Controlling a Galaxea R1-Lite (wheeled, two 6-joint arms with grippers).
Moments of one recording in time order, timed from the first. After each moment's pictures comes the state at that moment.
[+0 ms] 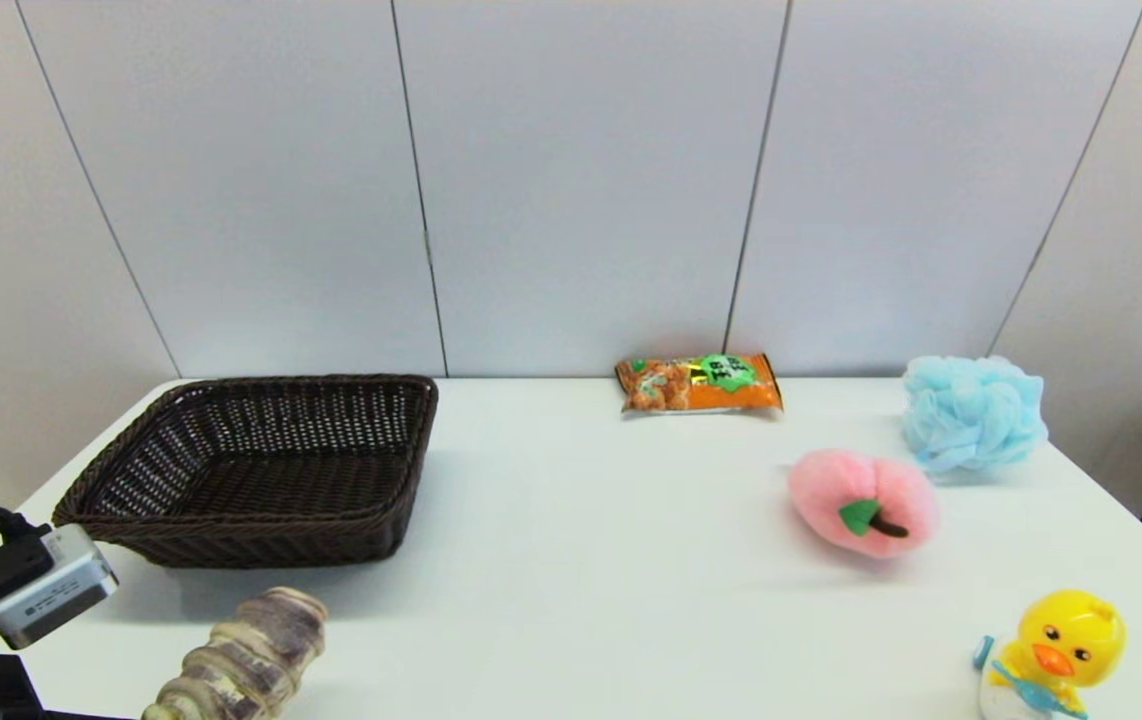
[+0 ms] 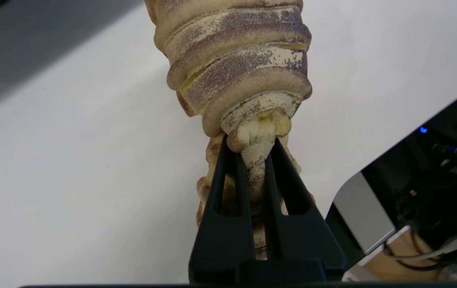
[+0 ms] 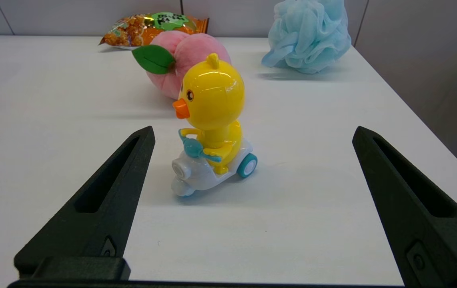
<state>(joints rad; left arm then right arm) -0.17 1.03 -0.59 0.53 -0.36 0.28 0.00 0.00 0.00 0.00 0.01 -0.01</state>
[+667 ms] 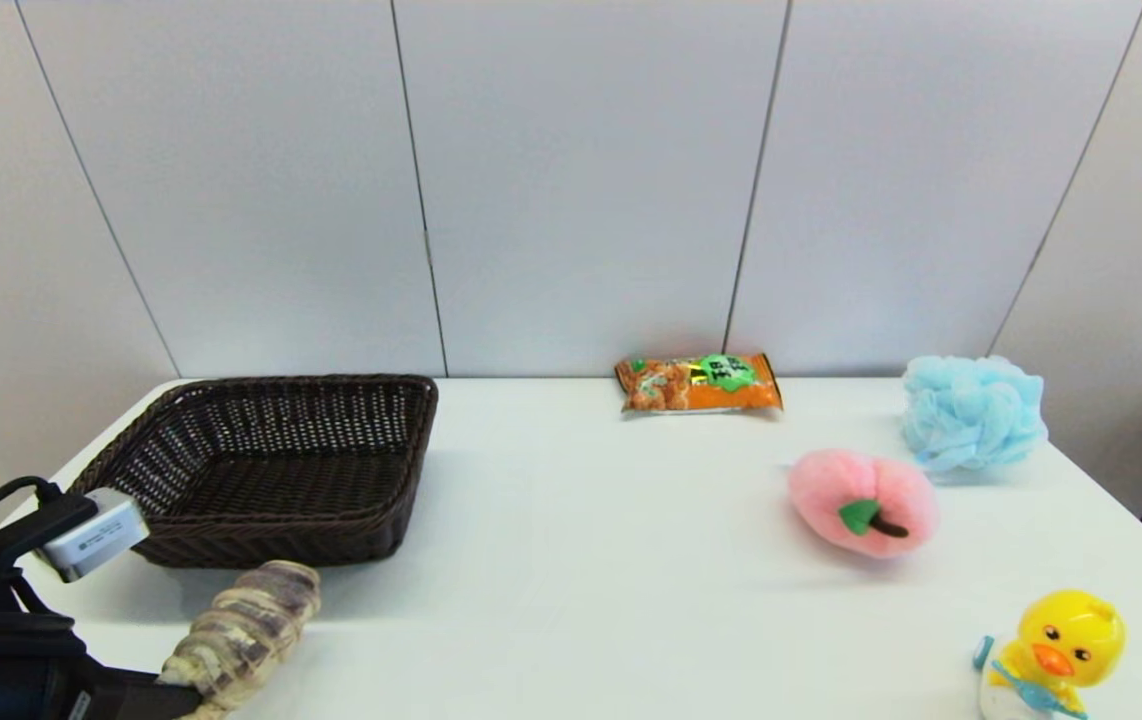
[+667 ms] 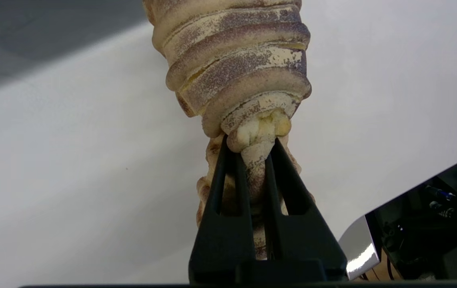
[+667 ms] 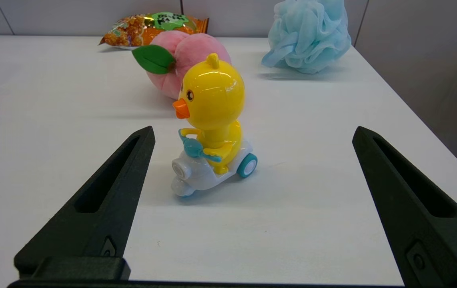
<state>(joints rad) -0.08 1.17 -0.60 0.45 -0.36 0.21 0.00 0.00 0.00 0.00 0.01 -0.01</state>
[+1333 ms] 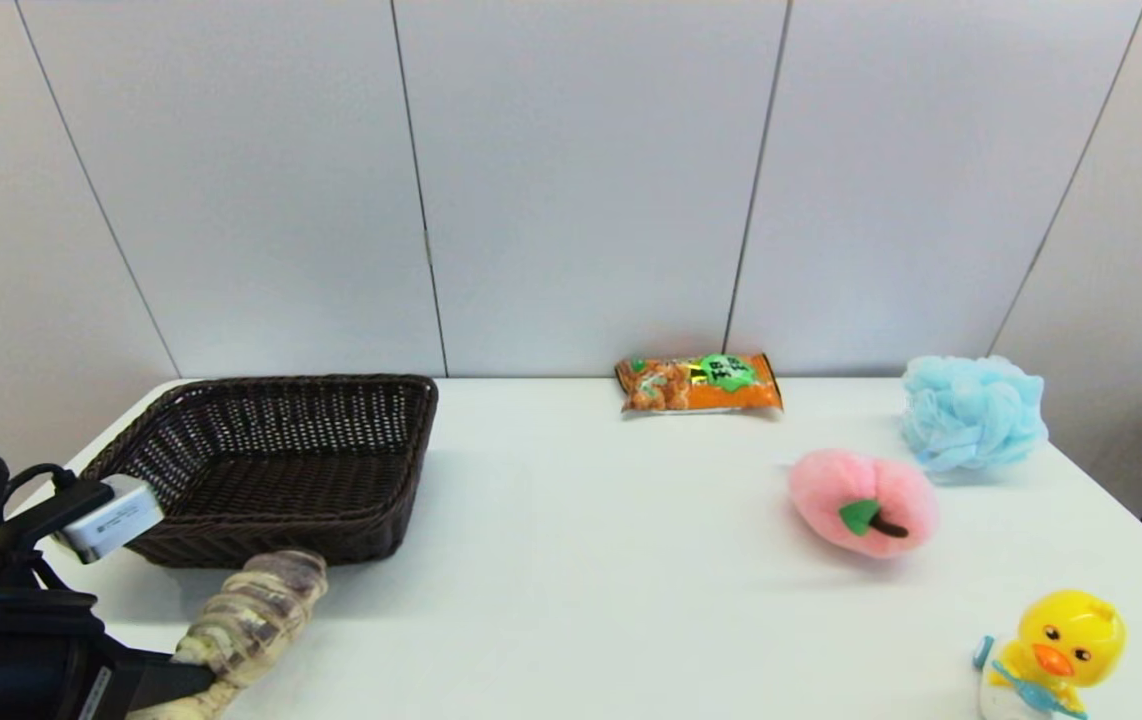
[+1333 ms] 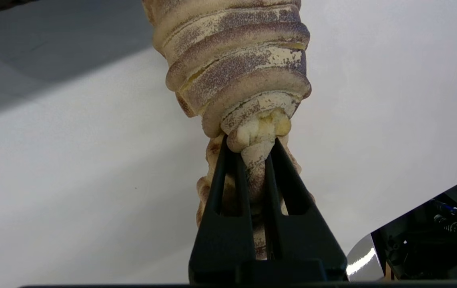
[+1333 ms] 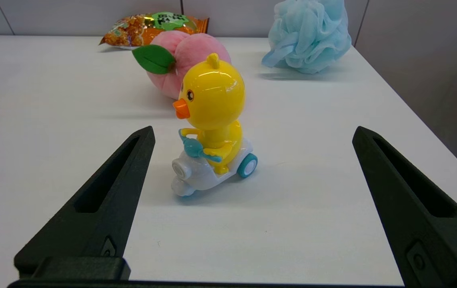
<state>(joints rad) -0.08 1.21 -0.60 0.40 -0.36 0.20 0.00 0.00 0.00 0.00 0.01 -0.01</state>
